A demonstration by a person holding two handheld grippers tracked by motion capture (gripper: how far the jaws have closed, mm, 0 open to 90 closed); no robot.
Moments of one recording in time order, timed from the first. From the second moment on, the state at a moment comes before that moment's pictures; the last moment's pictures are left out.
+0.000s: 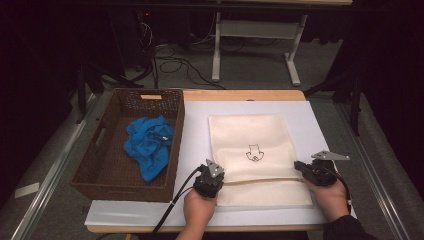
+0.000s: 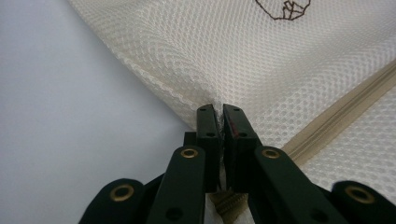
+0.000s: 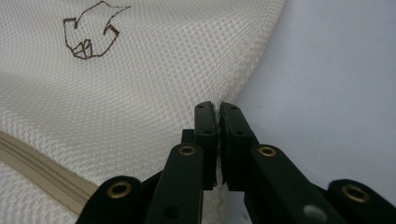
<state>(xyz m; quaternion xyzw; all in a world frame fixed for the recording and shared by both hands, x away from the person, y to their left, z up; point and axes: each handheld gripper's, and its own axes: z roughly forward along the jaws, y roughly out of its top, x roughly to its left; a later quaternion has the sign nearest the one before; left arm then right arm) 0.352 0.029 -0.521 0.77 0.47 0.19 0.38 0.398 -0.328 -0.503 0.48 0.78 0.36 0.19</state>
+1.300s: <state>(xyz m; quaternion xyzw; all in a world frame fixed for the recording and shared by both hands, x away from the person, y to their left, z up) 0.298 0.076 -0.495 0.76 0.41 0.19 0.46 0.322 -0.363 -0.482 0.48 0.75 0.41 0.21</state>
